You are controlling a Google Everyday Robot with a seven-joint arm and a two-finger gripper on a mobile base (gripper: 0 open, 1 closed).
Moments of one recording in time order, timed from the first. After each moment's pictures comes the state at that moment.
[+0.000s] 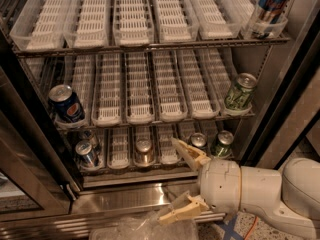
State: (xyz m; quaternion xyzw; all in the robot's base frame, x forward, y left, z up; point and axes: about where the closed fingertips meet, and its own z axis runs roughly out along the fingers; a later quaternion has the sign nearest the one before) arm 0.361 -0.011 0.809 -0.48 0.61 0.36 0.52
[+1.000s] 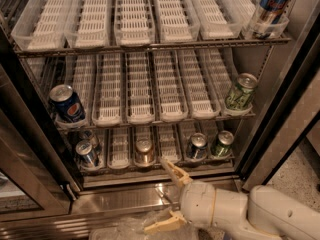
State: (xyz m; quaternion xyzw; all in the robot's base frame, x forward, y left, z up) arm 0.370 0.015 0.723 -0.45 0.61 0.38 0.53
